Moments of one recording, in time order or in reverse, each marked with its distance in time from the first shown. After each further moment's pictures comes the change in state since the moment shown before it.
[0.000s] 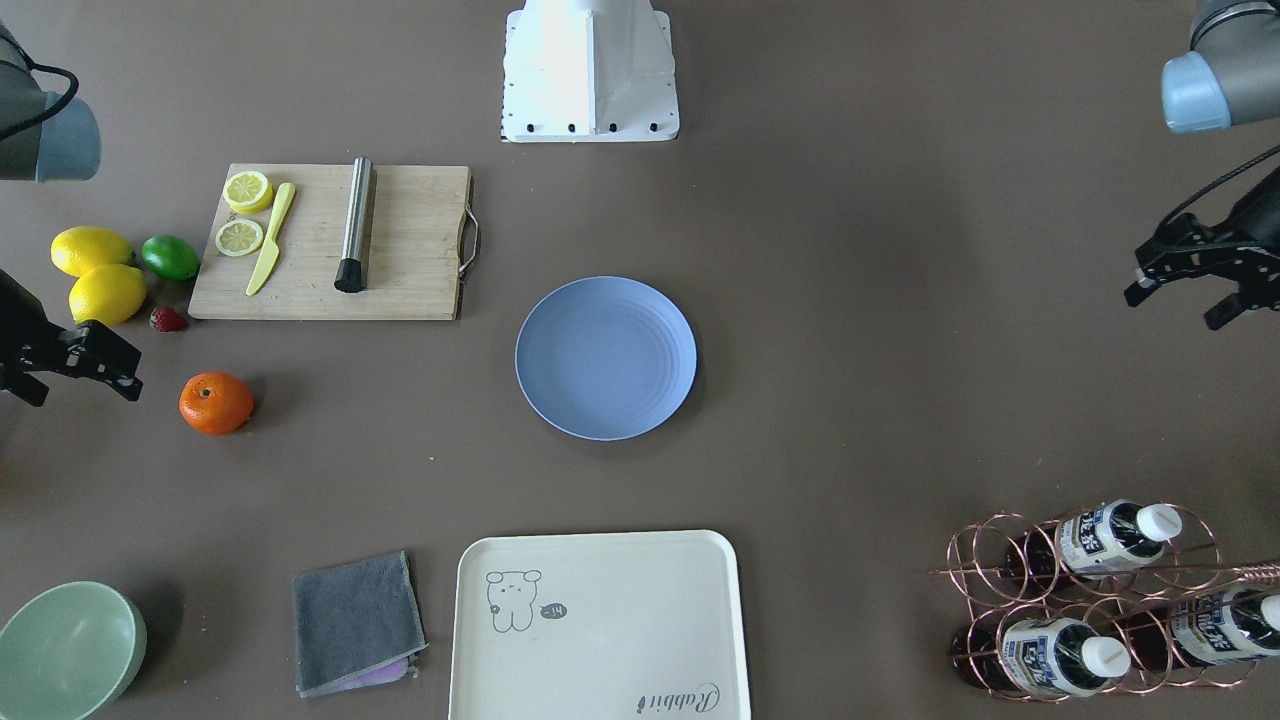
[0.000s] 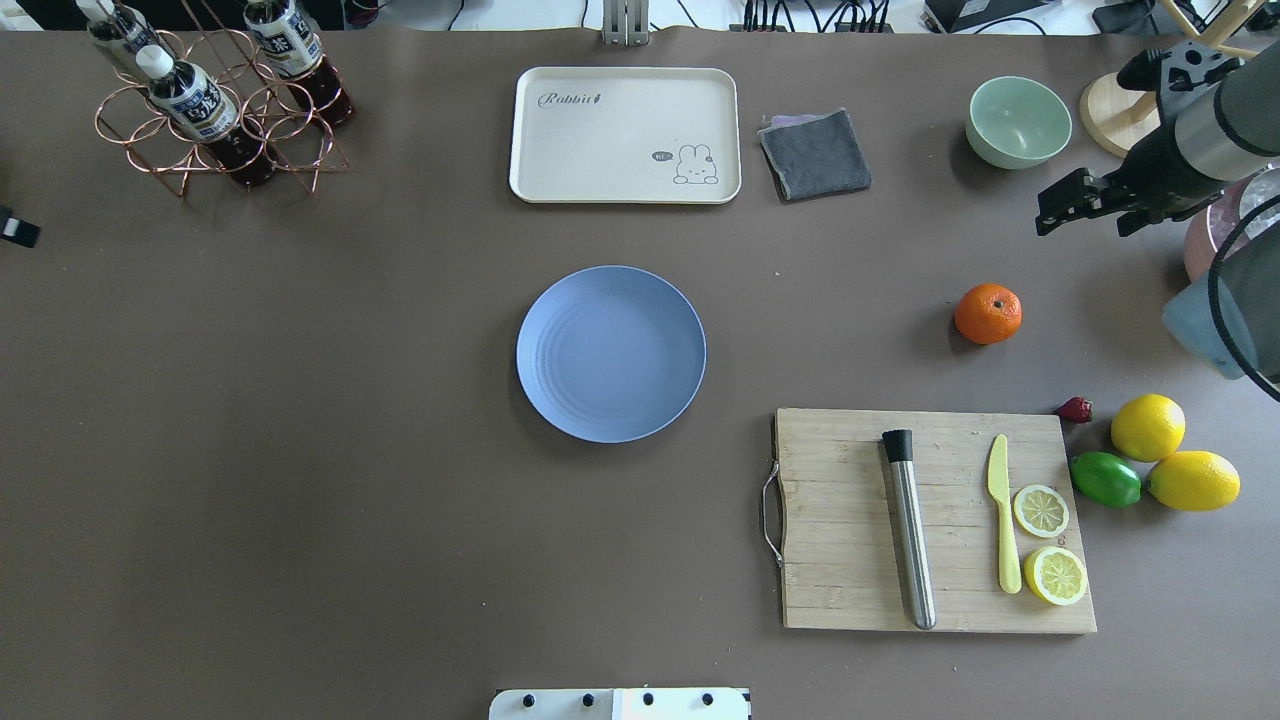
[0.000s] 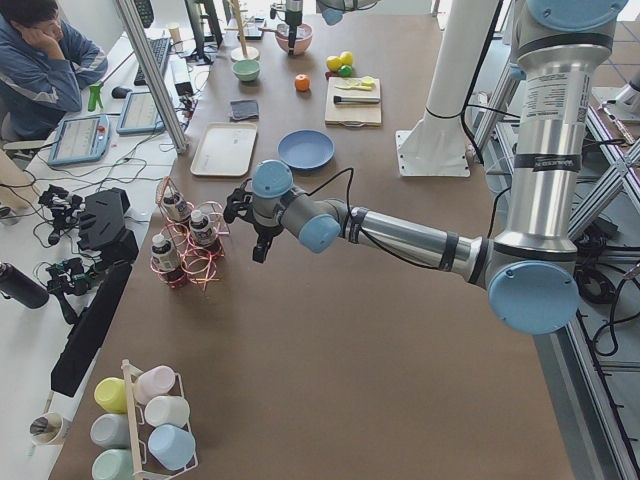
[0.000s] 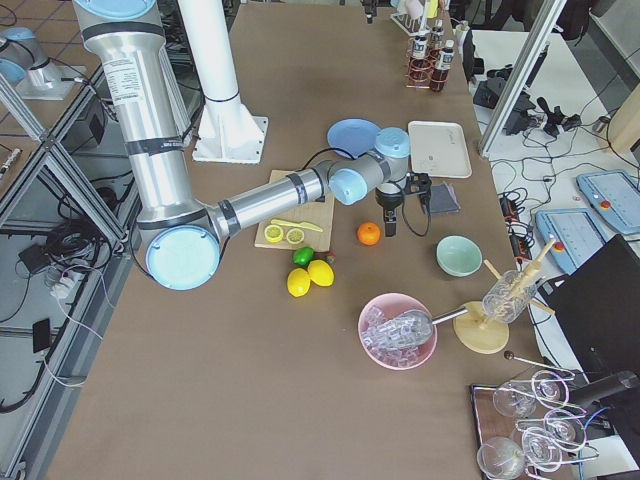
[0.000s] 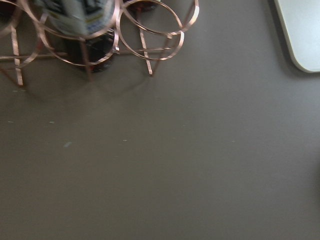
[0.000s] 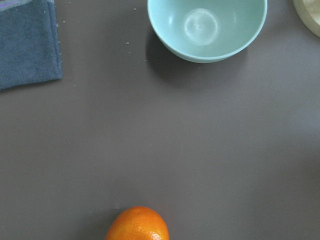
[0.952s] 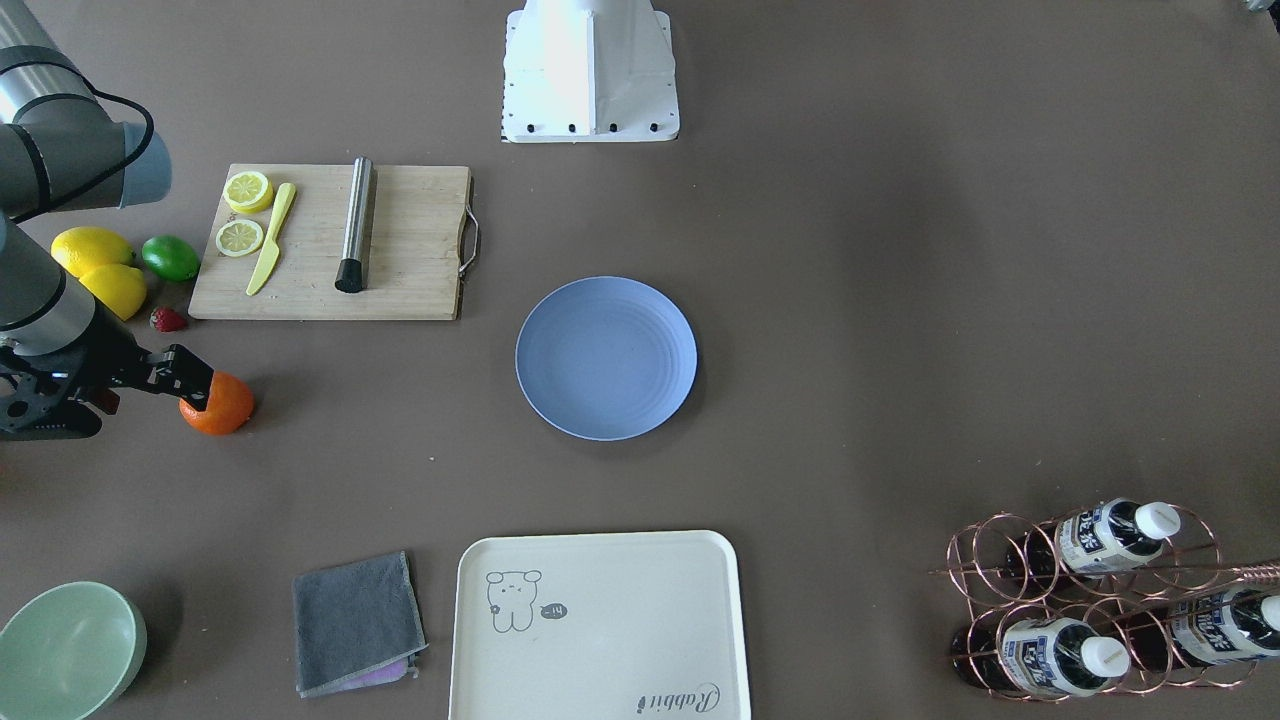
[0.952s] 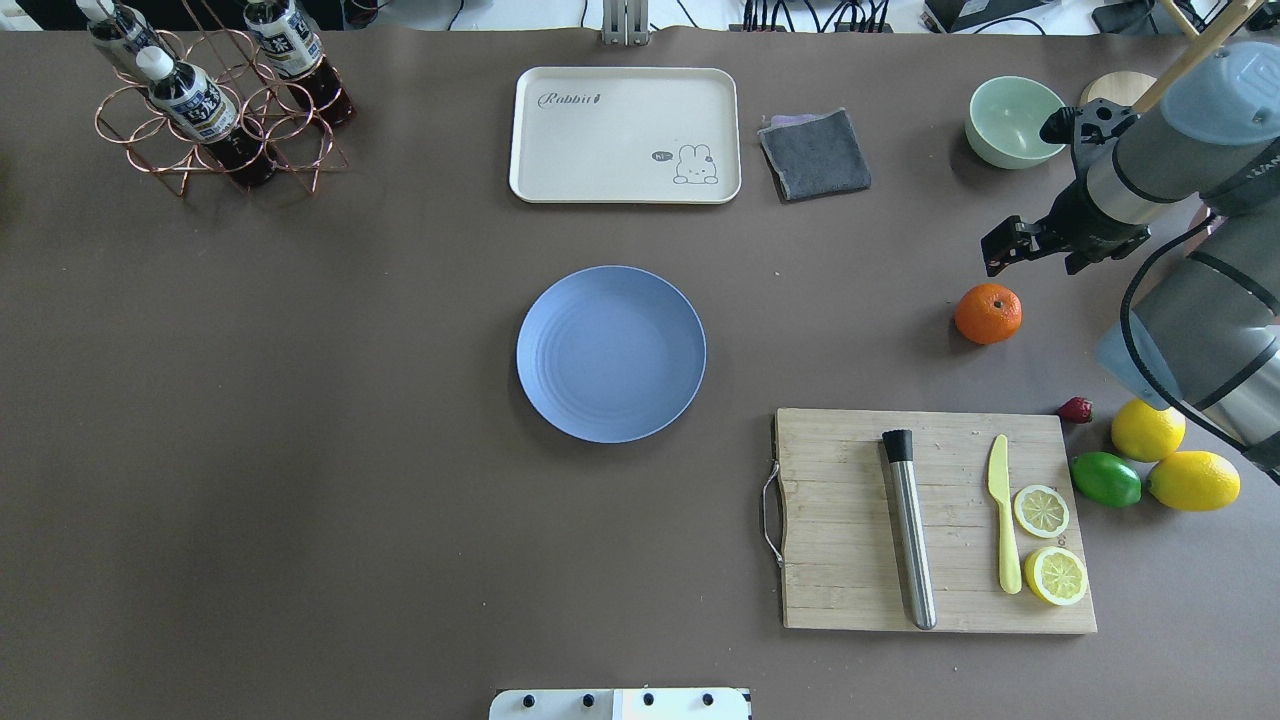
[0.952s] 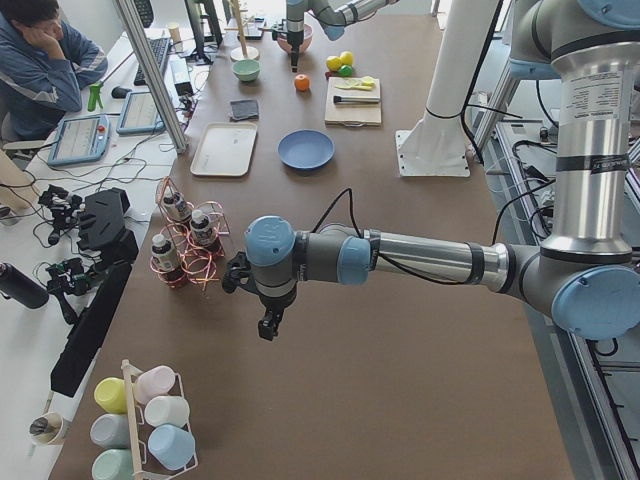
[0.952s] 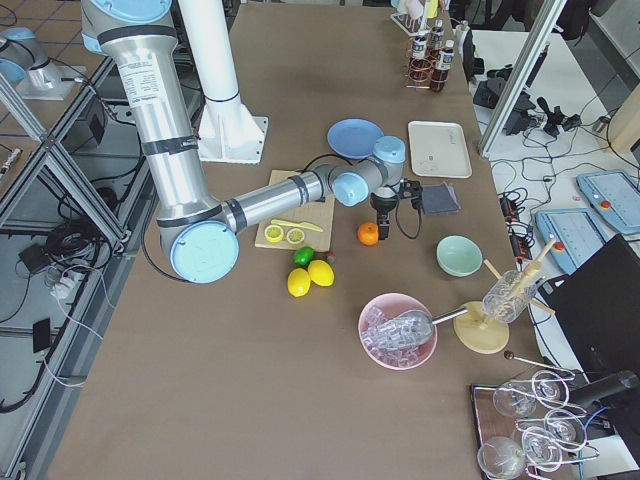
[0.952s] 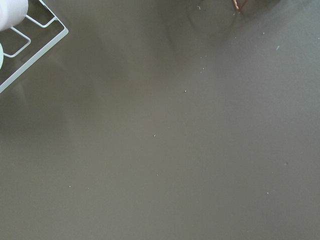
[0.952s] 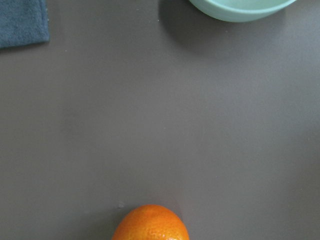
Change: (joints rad) left arm -0.223 0.086 0.026 0.349 -0.010 0.511; right arm -0.106 0.027 -0.082 0.009 -0.062 0.036
